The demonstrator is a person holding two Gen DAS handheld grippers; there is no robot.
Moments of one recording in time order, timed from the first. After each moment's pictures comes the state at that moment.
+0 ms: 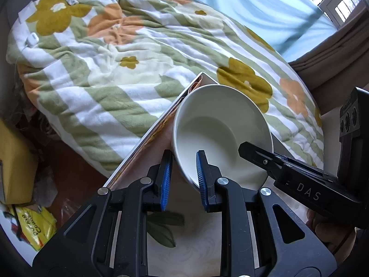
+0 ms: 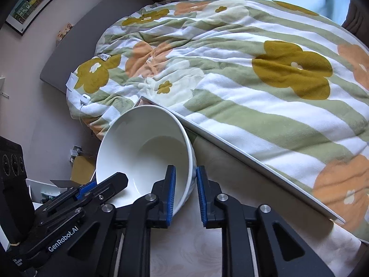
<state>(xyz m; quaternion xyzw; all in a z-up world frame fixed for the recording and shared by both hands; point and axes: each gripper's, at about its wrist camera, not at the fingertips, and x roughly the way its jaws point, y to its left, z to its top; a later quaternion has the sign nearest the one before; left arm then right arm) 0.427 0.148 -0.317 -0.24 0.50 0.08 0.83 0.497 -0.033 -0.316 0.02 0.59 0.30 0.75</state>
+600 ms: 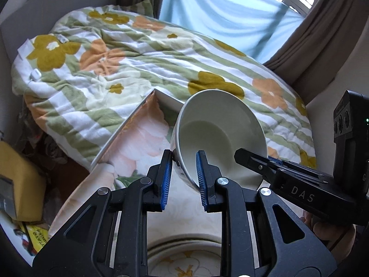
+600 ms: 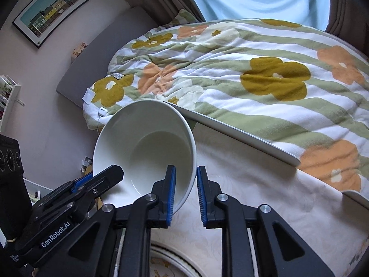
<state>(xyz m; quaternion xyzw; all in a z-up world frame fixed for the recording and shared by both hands) 0.354 0.073 -0.215 -0.18 0.45 0.04 0.87 0.422 -0.107 -0.235 0.06 0.53 0.30 0.79</state>
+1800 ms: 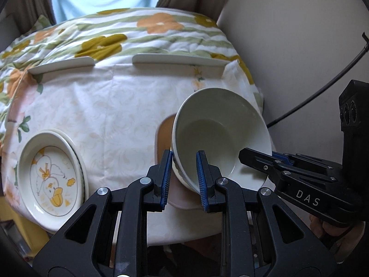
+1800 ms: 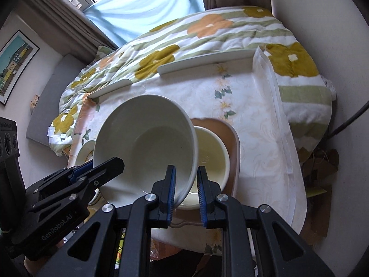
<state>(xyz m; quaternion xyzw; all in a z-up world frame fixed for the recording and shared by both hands) 0.177 -0.234 -0.208 -0.01 0.52 -0.20 0.83 0.169 -0.393 -0.221 0.17 0.54 0.07 0.82</state>
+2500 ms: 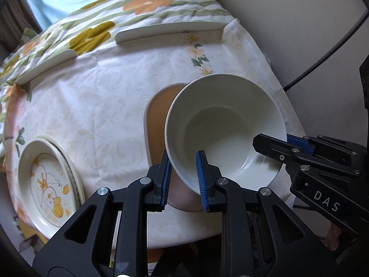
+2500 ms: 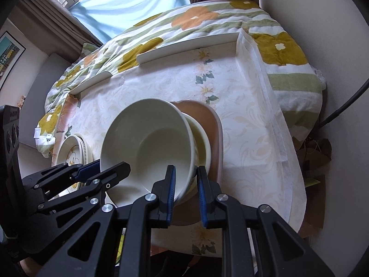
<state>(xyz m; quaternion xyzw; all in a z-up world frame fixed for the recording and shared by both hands) 0.190 -0.268 -0.252 0.09 0.56 -0.21 0.80 0.161 -0.402 -0.250 0.16 0.56 0.03 0.81</state>
